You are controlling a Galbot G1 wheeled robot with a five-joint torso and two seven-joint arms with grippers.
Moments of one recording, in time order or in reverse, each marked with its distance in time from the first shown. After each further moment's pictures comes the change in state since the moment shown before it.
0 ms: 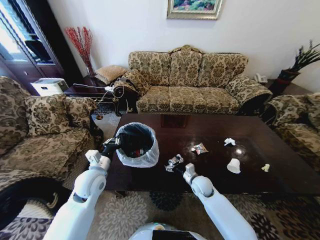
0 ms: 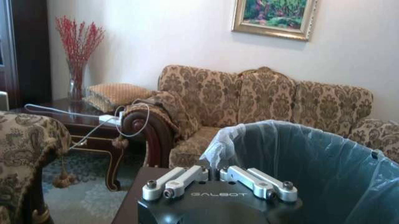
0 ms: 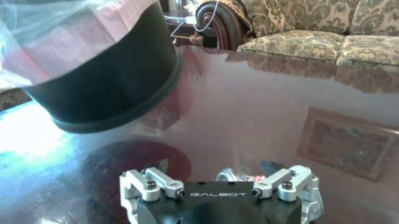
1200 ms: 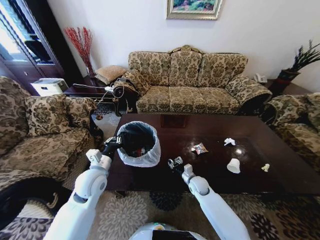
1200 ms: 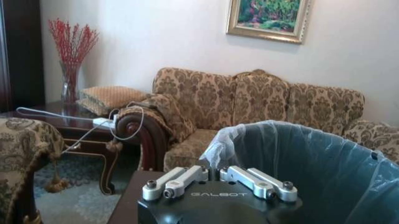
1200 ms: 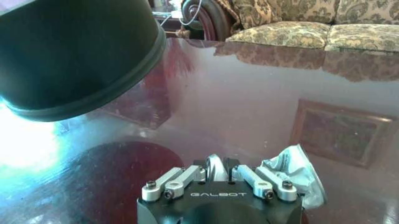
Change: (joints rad) left arm -0.006 -0.002 0.016 -0.025 0.004 0.015 0.002; right arm 0.033 0.060 0.015 -0.119 -0.009 0.035 0.009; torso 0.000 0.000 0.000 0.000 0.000
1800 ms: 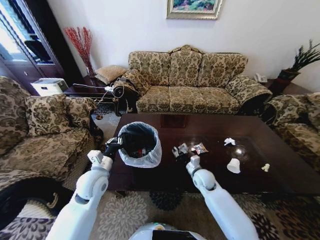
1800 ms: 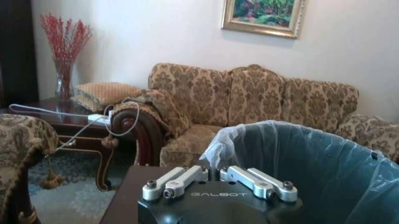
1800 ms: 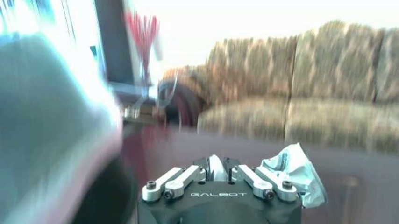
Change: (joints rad) left arm 0.024 -0.014 0.014 0.000 0.032 -0.007 0.021; right arm 0.045 -0.066 0.081 0.297 0.145 -0.009 0.139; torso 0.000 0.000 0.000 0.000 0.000
